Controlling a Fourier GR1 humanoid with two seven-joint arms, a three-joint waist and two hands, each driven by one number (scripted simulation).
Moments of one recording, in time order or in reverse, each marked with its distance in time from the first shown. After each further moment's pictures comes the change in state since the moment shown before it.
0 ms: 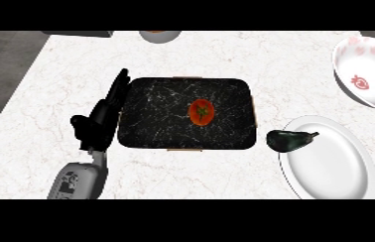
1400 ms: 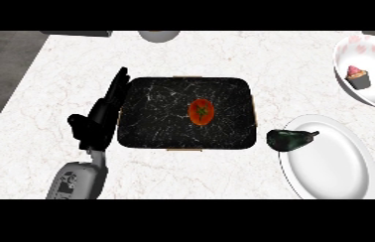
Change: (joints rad) left arm -0.003 -0.002 0.003 -0.017 0.003 -0.003 0.013; right arm -0.148 -0.041 -0.107 0.339 -0.139 0.302 0.021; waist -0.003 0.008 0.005
